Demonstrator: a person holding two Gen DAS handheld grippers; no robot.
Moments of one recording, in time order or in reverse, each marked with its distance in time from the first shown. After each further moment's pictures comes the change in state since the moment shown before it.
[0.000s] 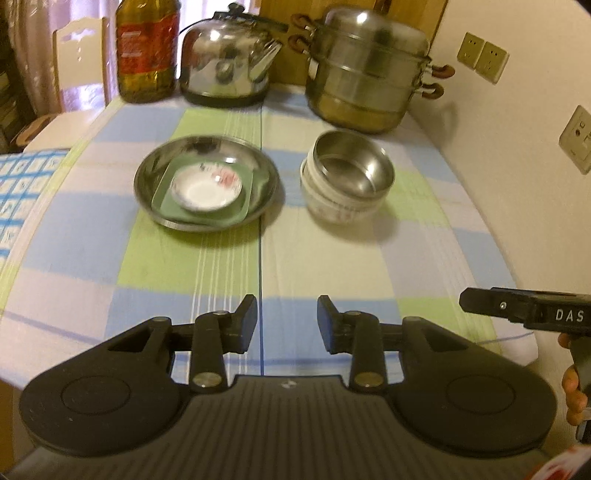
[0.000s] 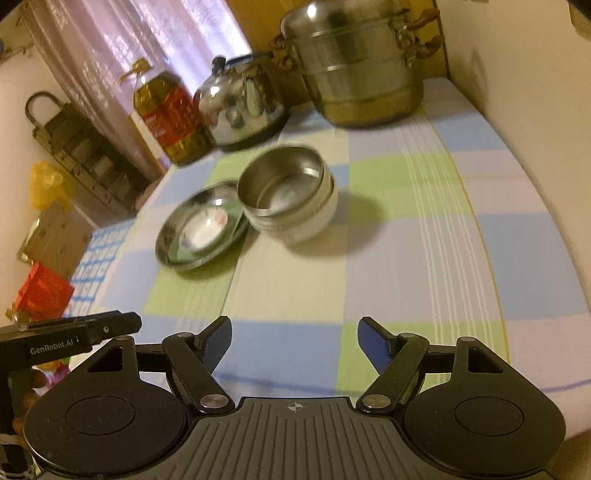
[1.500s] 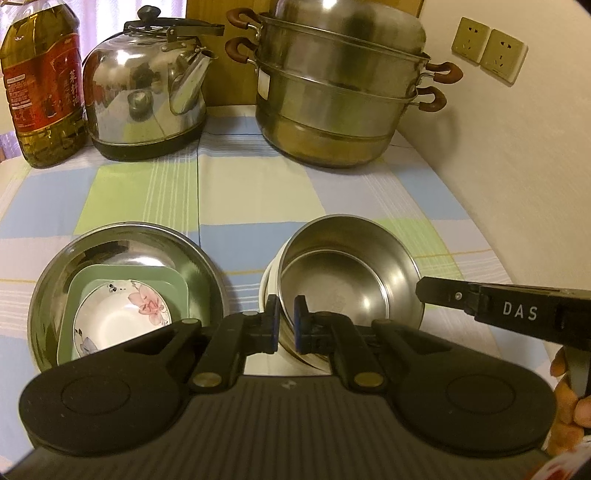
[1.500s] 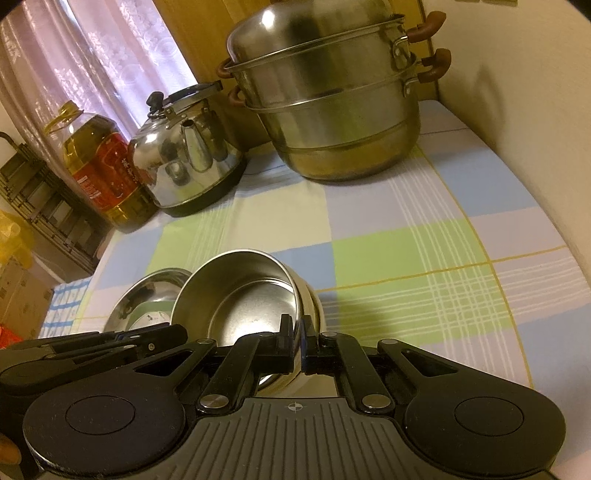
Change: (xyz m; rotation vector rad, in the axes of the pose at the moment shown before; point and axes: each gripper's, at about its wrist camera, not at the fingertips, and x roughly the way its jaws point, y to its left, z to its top) left arm 0.153 -0.025 0.139 0.140 -0.013 -0.101; right arm 0.116 -0.021 0.122 0.094 -0.102 -0.096
